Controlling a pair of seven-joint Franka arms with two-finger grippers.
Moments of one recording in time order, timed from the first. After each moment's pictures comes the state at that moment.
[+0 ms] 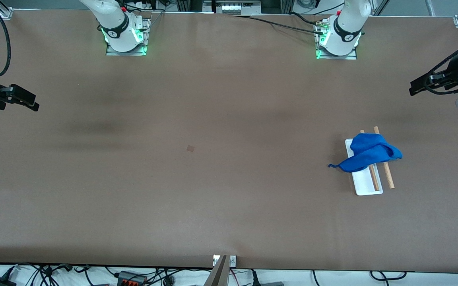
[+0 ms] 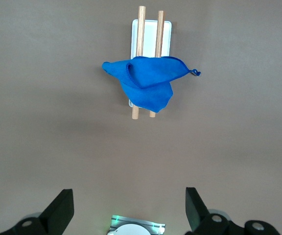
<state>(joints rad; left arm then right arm) 0.16 -0.02 -0.14 -1.63 0.04 1.46 -0.15 -0.01 0.03 -0.06 -1.65 0.01 1.68 -0.03</state>
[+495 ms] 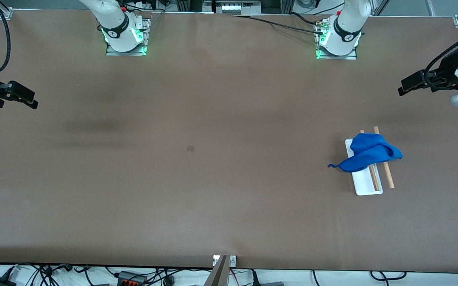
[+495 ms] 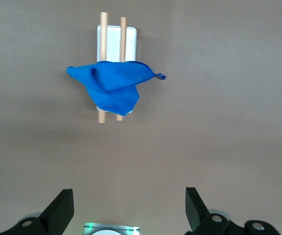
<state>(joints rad) 0.15 -0.04 -0.14 -1.64 -0.10 1.50 -0.15 0.00 0.01 -0.06 -1.65 0.00 1.68 -0.03</state>
